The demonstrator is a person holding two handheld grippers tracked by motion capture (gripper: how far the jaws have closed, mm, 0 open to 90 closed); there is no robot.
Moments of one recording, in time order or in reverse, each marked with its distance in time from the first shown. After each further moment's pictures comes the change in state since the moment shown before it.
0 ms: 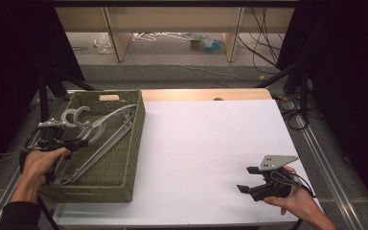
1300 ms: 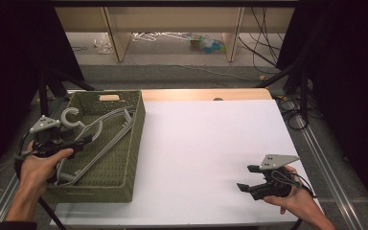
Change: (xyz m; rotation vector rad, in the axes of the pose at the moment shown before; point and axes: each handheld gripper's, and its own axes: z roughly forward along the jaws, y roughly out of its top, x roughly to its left) left arm -0.056 0.009 -0.039 -0.263 0.049 0.022; right arm -0.001 0.001 -0.001 -0.025 -0.015 0.006
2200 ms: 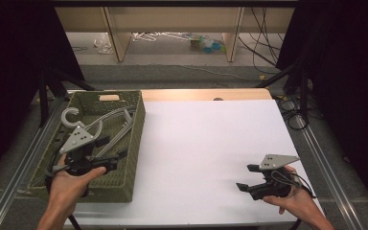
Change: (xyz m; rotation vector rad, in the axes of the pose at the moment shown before) left arm -0.108 -0.001 -0.012 -0.092 -0.204 0.103; right arm 0.001 0.001 0.001 -0.016 -0.002 -0.003
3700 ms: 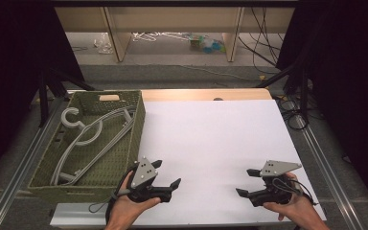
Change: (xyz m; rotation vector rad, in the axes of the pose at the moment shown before) left arm -0.096 -0.066 0.078 0.025 -0.166 0.138; right arm 0.011 -0.010 -0.001 -0.023 0.006 -0.001
